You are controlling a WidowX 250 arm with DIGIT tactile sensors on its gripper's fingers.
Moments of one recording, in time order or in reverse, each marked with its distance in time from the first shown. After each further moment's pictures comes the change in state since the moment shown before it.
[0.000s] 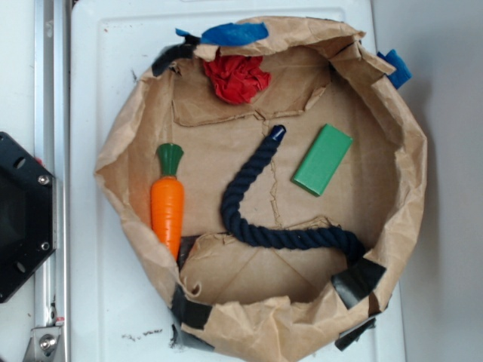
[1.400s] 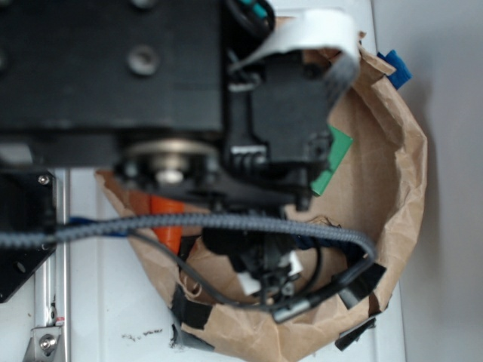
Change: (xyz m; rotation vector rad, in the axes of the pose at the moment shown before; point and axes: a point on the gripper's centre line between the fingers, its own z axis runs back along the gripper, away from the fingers) arm 0.125 0.017 -0.067 -0.008 -0.065 0.446
